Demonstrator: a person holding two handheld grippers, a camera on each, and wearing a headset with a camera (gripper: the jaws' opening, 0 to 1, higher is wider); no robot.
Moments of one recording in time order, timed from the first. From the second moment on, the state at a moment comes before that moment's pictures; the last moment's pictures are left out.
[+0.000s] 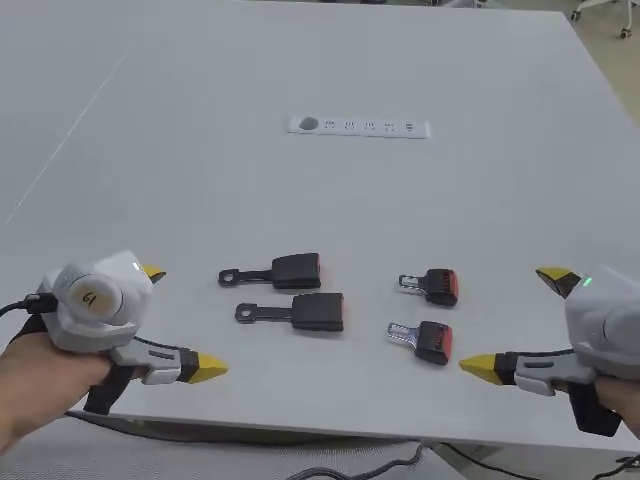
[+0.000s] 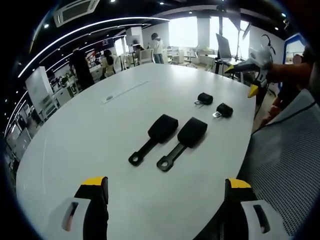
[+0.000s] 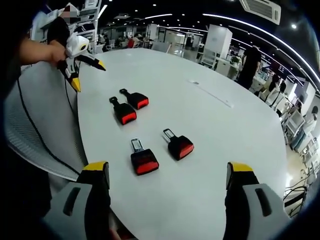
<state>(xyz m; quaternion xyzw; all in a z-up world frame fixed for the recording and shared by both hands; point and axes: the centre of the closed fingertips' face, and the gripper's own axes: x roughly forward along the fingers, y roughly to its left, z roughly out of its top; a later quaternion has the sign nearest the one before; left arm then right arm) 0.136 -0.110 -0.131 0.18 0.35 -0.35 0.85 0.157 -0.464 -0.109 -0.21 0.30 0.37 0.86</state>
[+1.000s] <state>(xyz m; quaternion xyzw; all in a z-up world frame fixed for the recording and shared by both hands) 0.143 -0.127 -0.121 0.20 0.35 -0.38 0.84 0.153 -0.460 -0.115 -0.22 0.30 0.39 0.84</state>
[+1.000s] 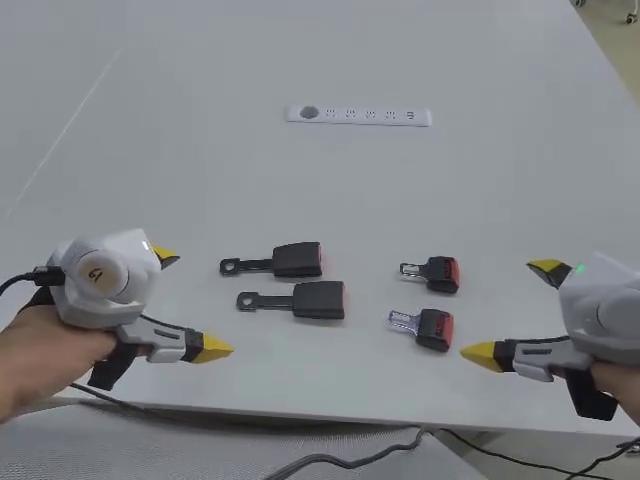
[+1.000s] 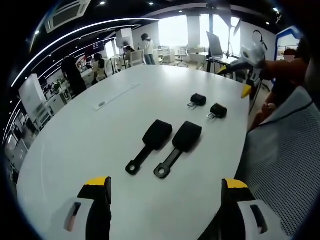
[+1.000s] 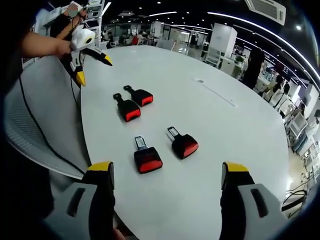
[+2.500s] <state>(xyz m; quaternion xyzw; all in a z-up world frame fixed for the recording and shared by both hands) 0.176 -0.222 -0.163 0.26 0.35 -0.49 0.76 0.151 -0.420 -0.152 -0.24 0.34 0.47 0.78</state>
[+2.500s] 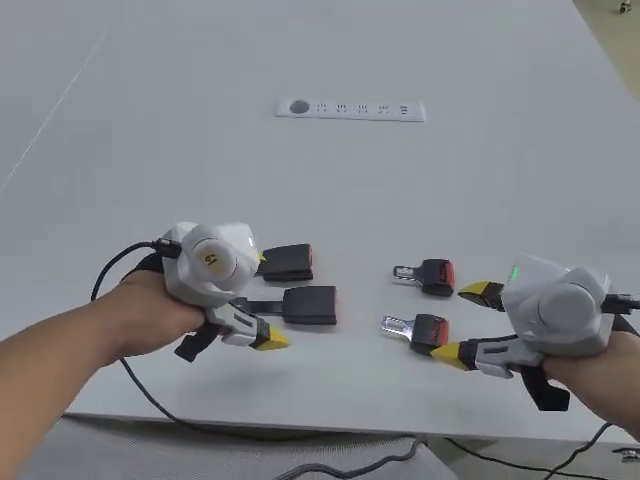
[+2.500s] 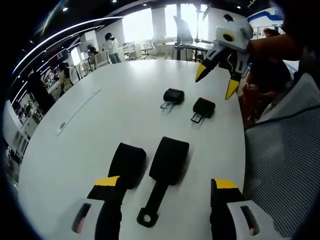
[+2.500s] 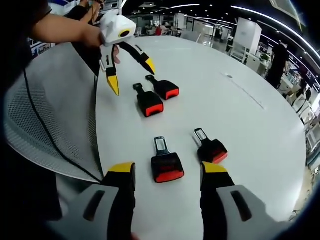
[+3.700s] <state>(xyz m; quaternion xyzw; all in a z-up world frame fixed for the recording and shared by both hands) 0.174 -0.245 -0.184 0.25 0.38 -0.52 0.72 0.151 -0.414 -0.167 -0.25 0.36 0.48 0.76</state>
